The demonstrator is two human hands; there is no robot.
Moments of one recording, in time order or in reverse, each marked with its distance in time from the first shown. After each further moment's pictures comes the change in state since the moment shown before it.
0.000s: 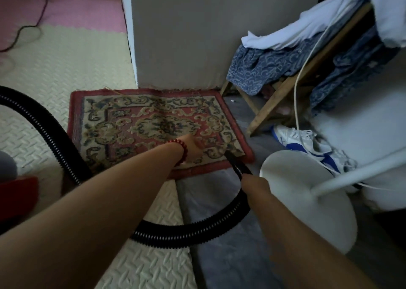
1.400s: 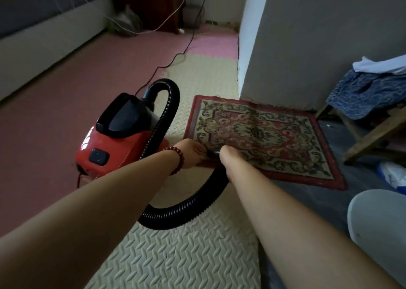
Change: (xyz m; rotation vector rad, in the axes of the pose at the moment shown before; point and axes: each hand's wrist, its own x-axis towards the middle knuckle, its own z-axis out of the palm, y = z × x) left_hand -0.217 -0.128 -0.038 -0.050 0.426 -0.247; right_hand -0.200 -0.033 0.138 -0.127 -0.556 -0.390
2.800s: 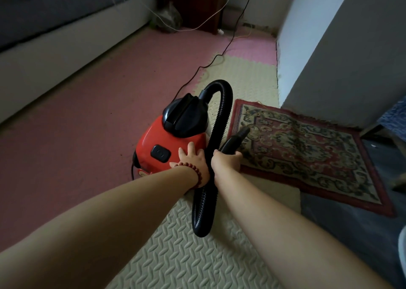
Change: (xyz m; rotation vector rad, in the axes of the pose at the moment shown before) left_hand -0.014 -0.145 -0.034 0.507 0.038 -0.199; right_hand -0.043 -0.019 0.173 0.363 0.164 -0.063
